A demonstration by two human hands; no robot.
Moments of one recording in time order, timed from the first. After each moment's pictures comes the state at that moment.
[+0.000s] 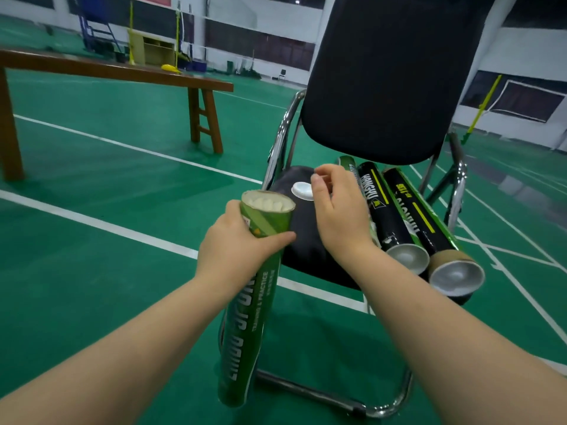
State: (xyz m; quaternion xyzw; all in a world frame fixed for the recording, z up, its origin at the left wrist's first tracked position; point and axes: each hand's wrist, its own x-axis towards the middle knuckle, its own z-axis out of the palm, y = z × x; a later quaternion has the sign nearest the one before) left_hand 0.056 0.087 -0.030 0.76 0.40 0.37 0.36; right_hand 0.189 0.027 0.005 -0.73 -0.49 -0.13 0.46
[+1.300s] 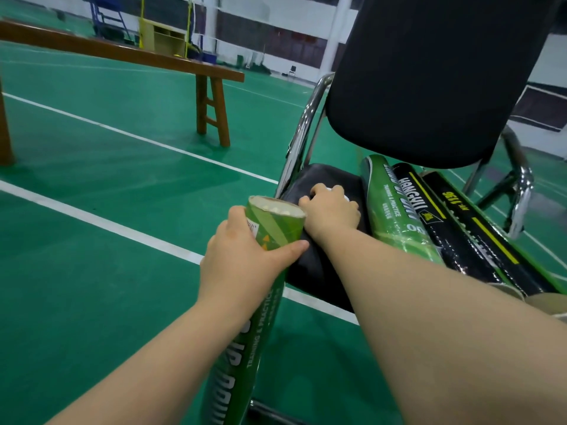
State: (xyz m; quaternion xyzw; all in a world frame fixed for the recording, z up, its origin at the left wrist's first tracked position) left_hand 0.089 0.140 -0.069 0.74 0.41 0.40 0.36; right_hand 0.260 0.160 -0.051 -0.92 -0.35 -0.09 0.16
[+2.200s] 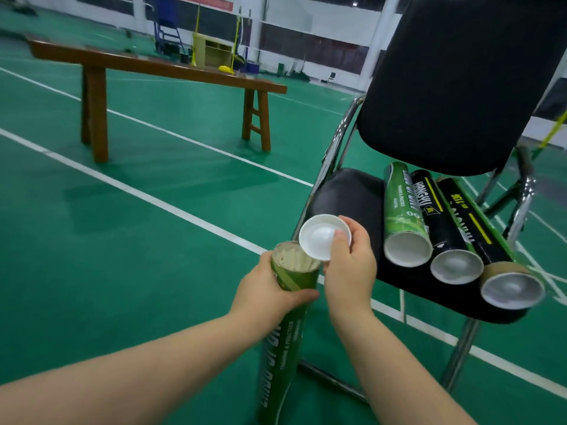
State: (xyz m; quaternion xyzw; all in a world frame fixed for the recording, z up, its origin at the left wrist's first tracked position) left_hand -0.004 0.057 -0.088 0.72 0.40 0.30 0.48; right_hand 0.089 0.014 -0.047 -0.69 -0.31 0.06 0.65
